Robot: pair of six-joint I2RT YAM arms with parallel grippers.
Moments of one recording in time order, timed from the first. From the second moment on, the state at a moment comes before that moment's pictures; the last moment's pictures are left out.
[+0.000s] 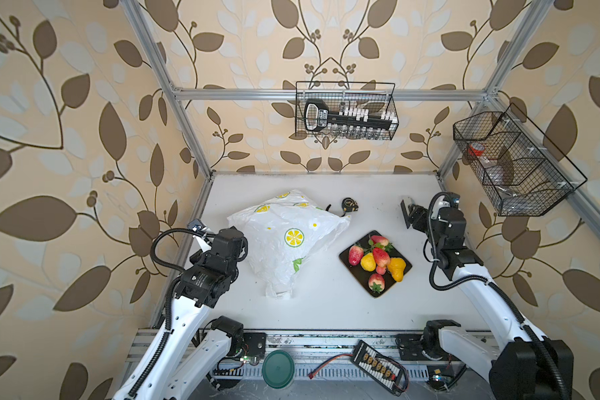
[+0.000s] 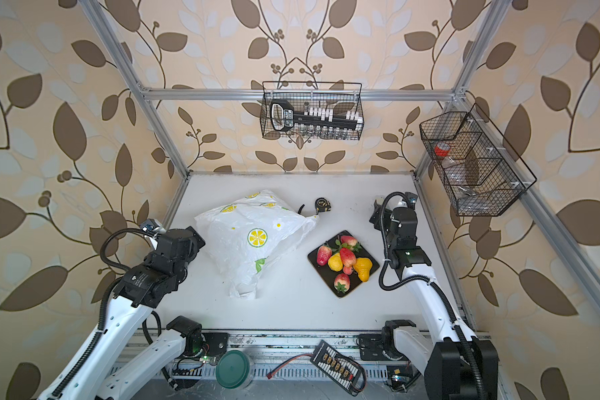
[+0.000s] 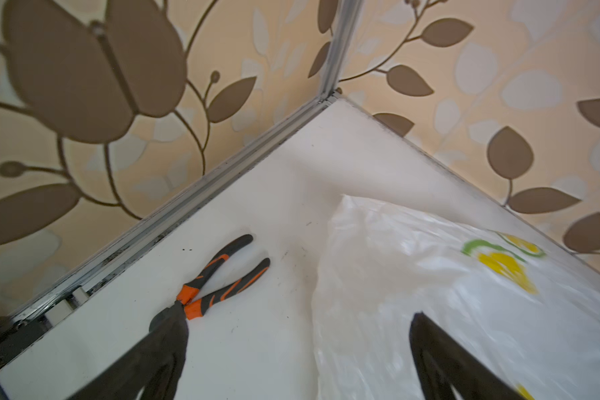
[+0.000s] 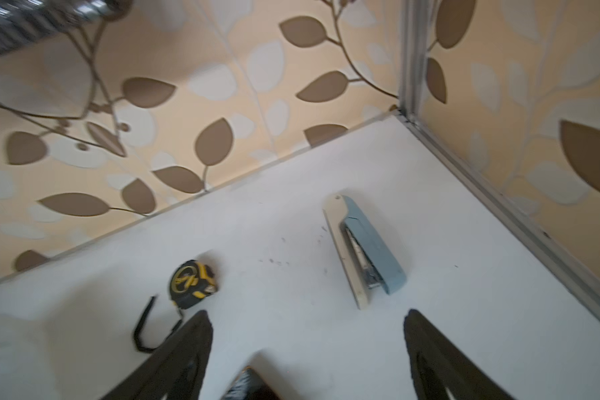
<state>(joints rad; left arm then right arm) -0.22 0.74 0.81 -0.79 -0.68 -0.77 0.00 1.07 0.65 0.01 0.26 0.35</state>
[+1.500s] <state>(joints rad) -0.08 1.51 0.35 0.64 -0.32 -0.16 0.00 1.50 0.21 1.08 0.22 0.08</state>
